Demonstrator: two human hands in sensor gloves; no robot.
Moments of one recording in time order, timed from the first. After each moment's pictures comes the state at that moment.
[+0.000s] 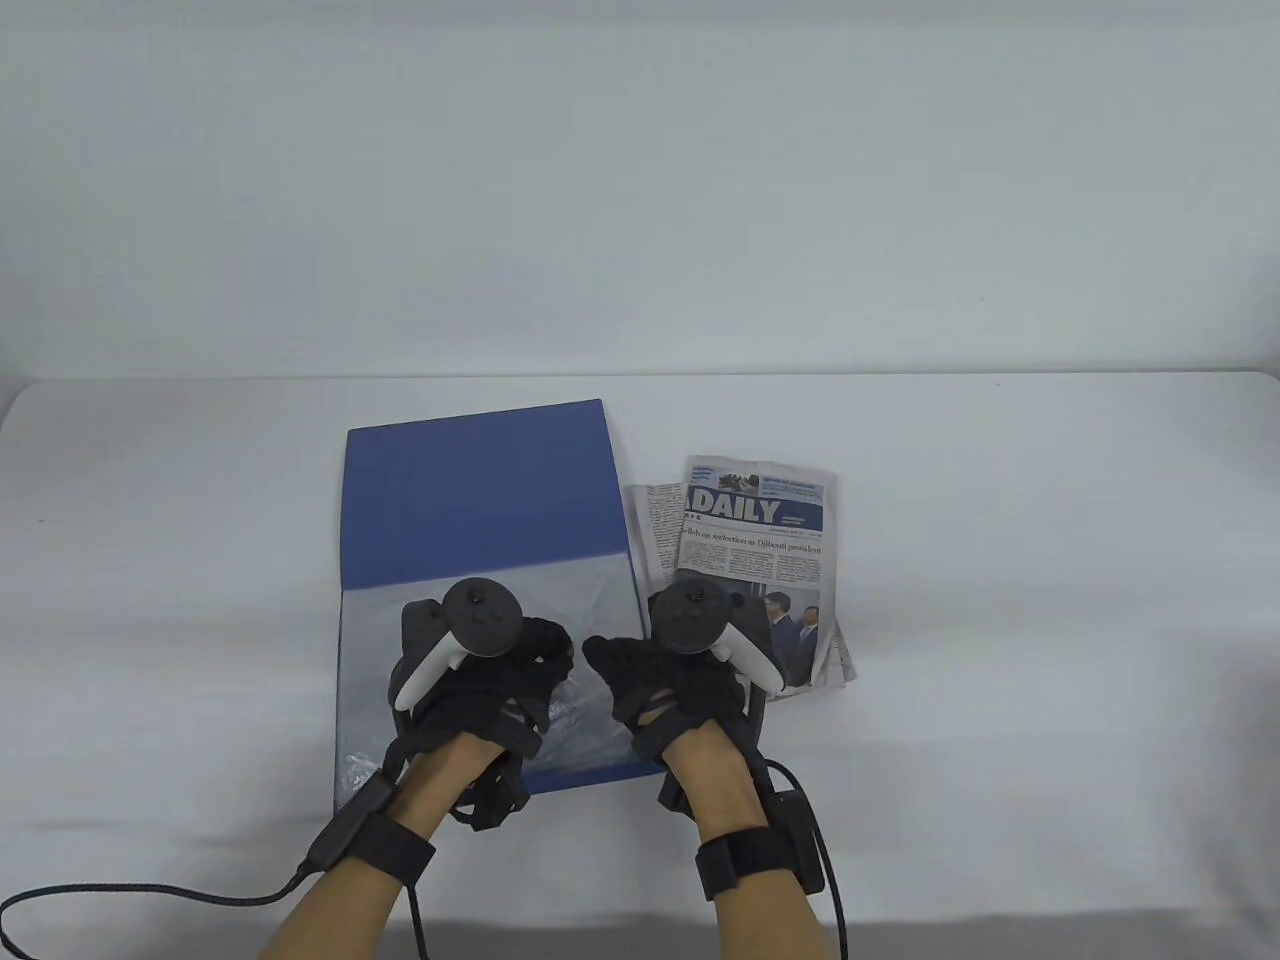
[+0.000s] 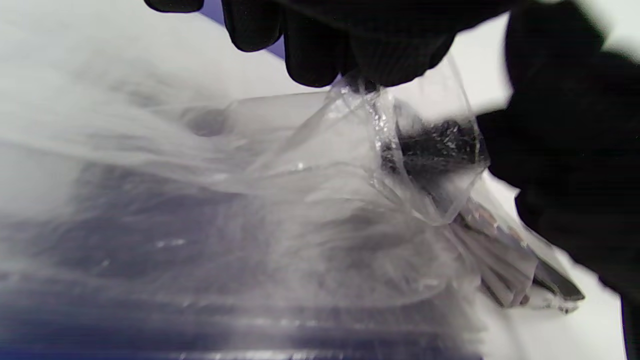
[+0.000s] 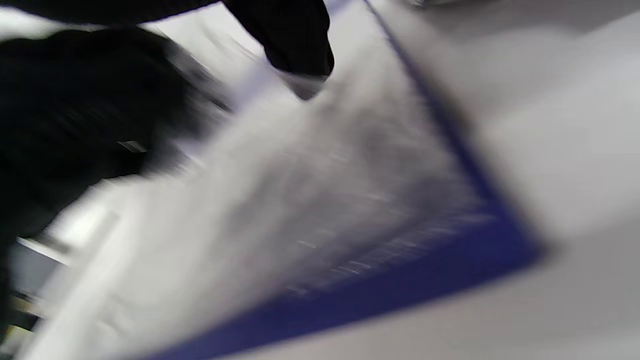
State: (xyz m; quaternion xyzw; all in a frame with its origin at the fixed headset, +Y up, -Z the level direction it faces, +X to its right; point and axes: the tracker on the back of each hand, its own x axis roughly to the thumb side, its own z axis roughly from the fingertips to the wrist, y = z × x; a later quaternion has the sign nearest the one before) left_hand -0.185 -0.732 -0.359 -0.19 -0.04 0.26 0.94; right_hand 0.029 -0.764 -0.373 0.13 0.27 0.91 0.29
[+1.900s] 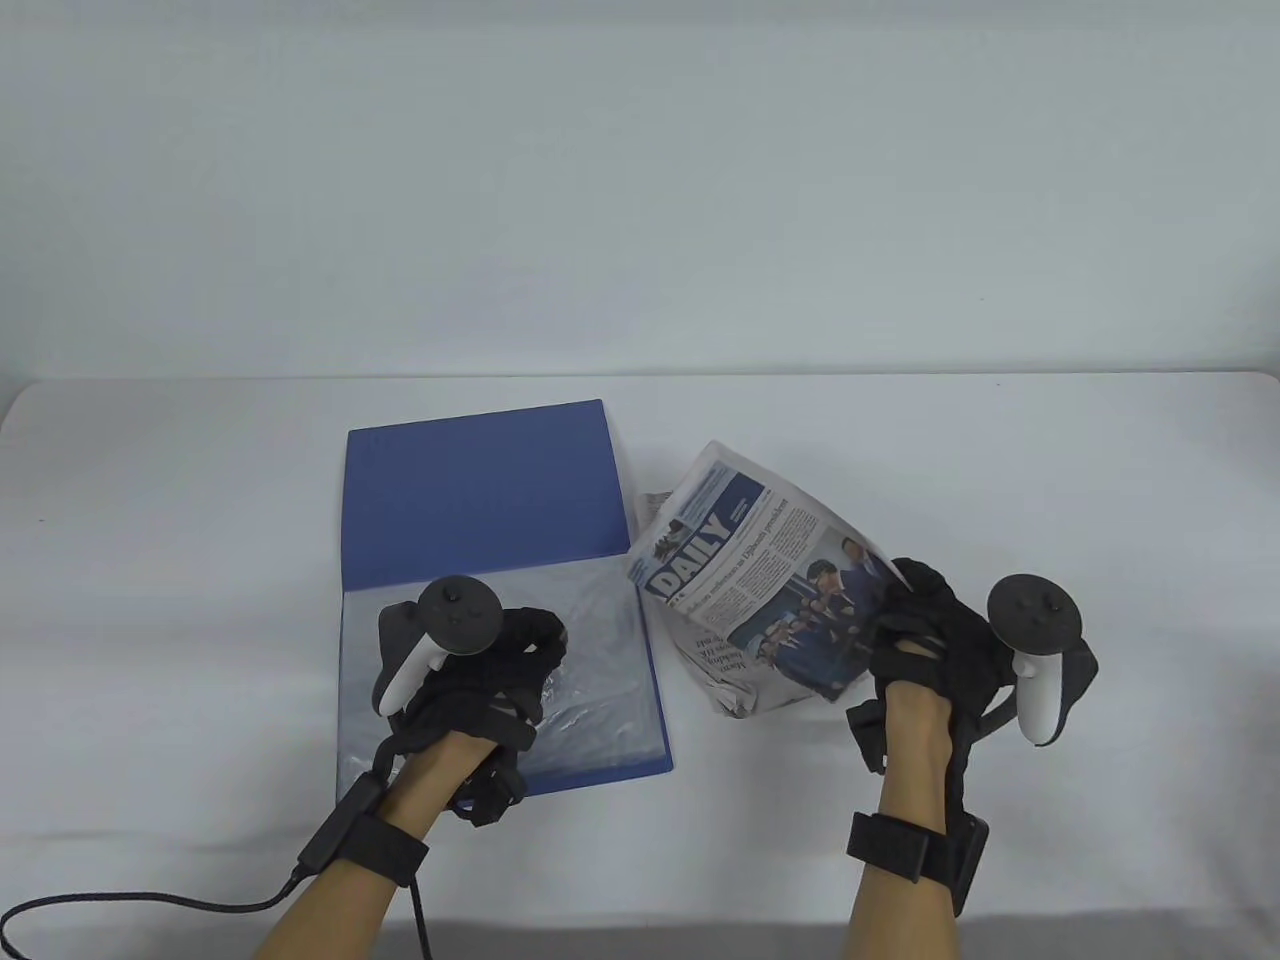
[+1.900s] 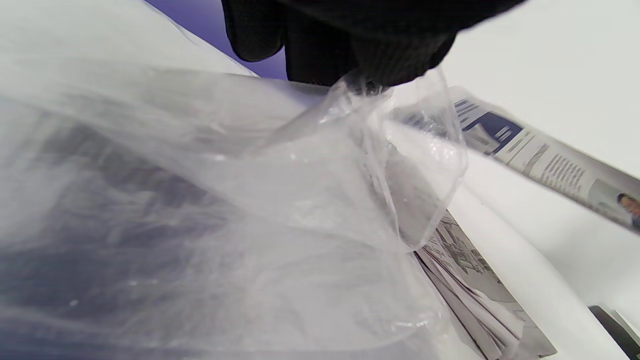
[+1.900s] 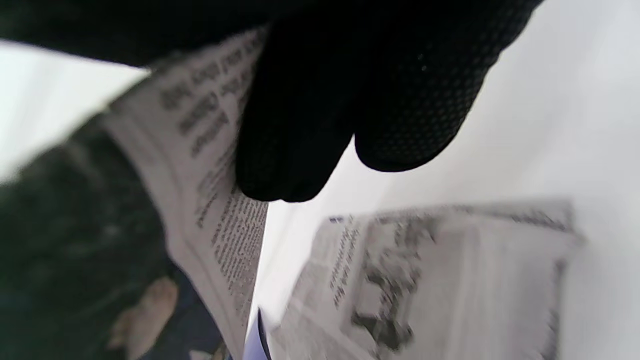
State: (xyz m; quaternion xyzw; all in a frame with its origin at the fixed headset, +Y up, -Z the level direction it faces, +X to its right) left_hand -0.195 -0.732 -0.360 -0.18 -0.04 0.30 0.94; right_hand 0.249 -0.707 -0.345 -0.17 0.05 0.82 0.54
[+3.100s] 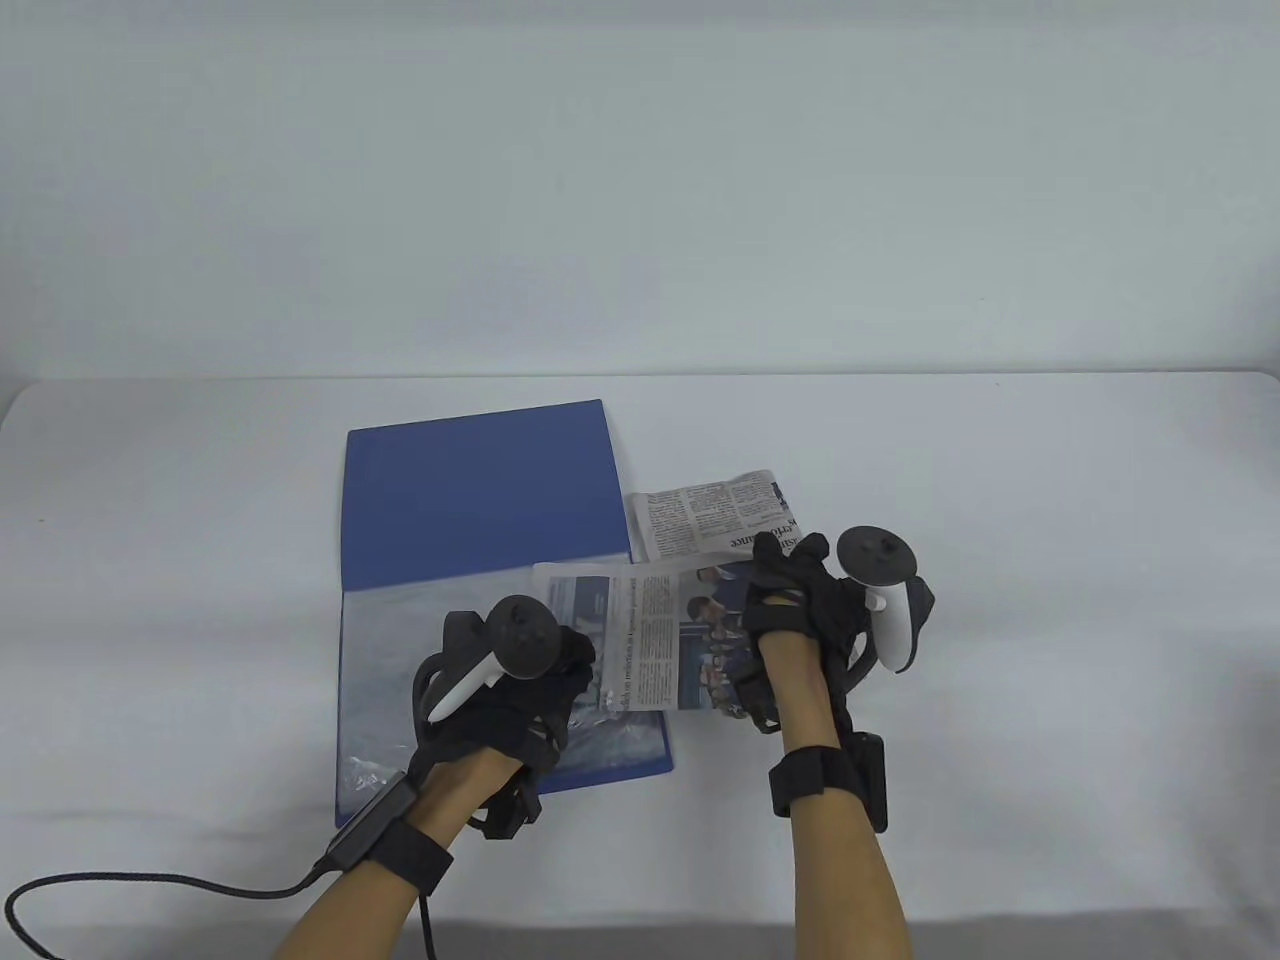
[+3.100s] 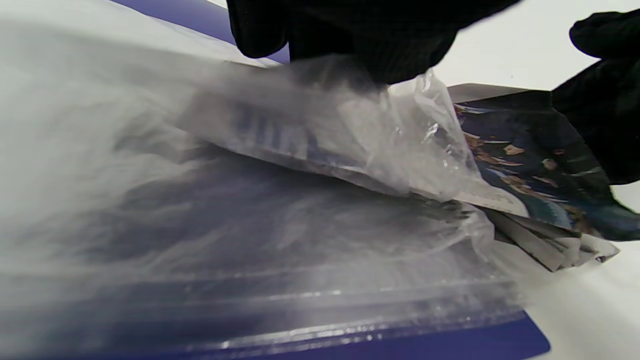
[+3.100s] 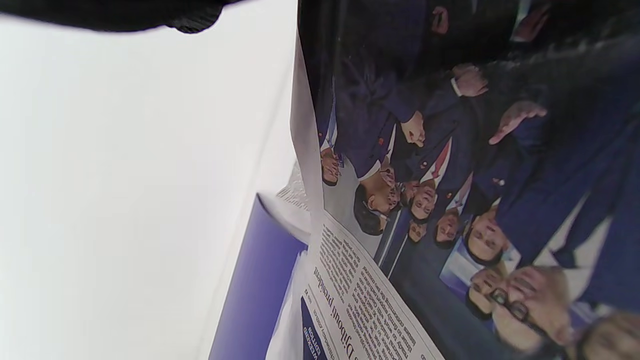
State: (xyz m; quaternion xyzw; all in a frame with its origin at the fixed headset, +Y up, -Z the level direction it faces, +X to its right) left_hand -0.158 -0.739 -0.354 -0.17 -0.08 0.18 0.96; right_hand 0.146 -0.741 -0.410 -0.12 0.14 0.81 0.56
